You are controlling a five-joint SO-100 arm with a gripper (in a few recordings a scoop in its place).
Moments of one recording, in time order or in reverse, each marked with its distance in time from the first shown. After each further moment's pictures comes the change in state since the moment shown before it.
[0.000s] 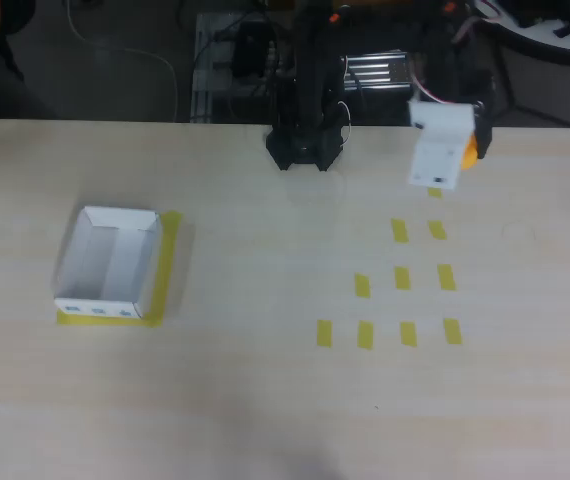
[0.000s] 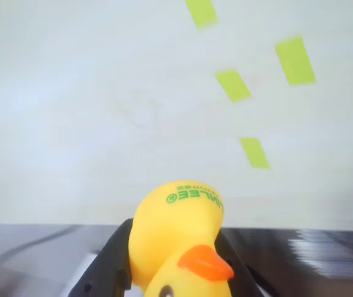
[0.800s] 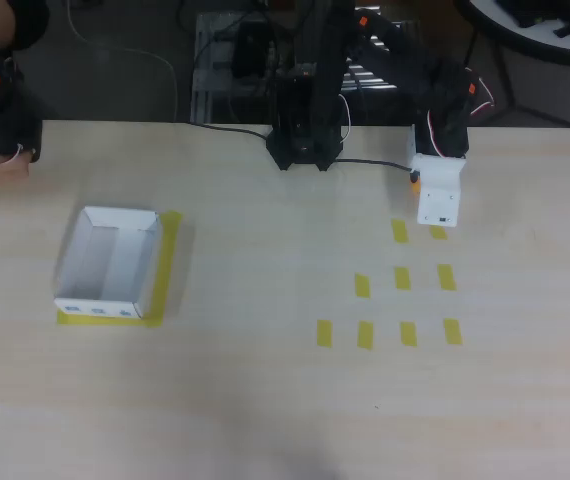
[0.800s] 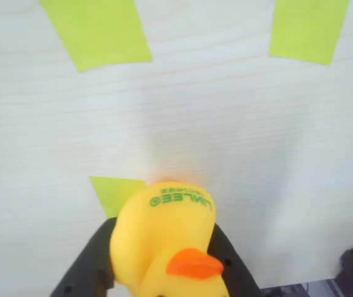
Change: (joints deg) arm -16.9 -15.7 39.2 -25.0 -10.0
